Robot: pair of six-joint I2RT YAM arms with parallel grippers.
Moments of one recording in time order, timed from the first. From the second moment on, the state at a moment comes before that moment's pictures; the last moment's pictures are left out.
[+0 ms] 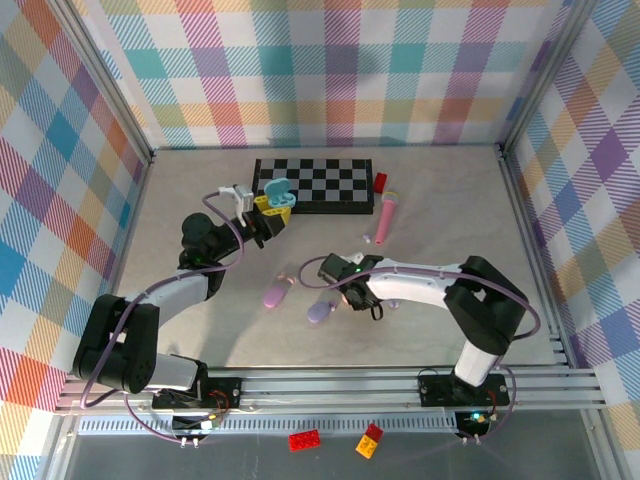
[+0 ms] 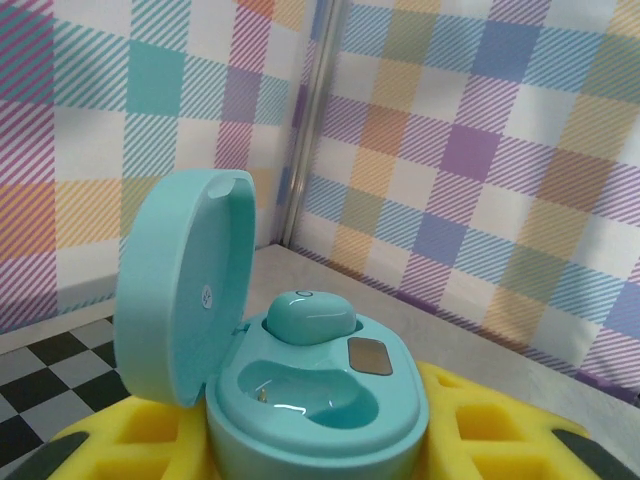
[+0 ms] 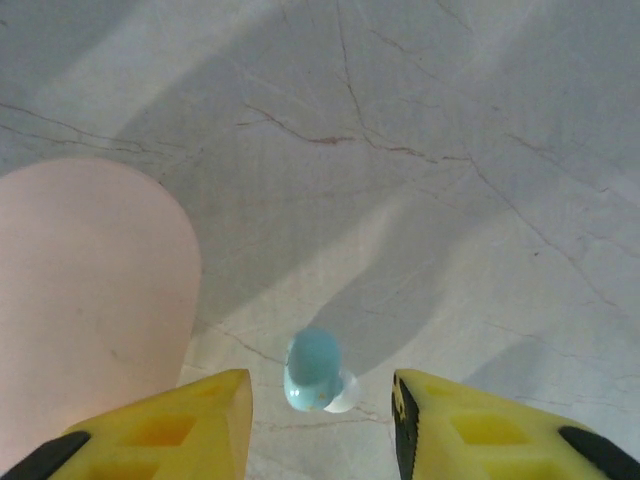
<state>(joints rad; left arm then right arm) -0.24 1.37 0.58 0.97 0.75 -0.33 0.96 1.73 1.02 -0.79 0.47 0.51</state>
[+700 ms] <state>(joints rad) -0.23 1.37 0.58 0.99 0.75 -0.34 0.98 1.86 1.10 -0.86 0.55 0.50</state>
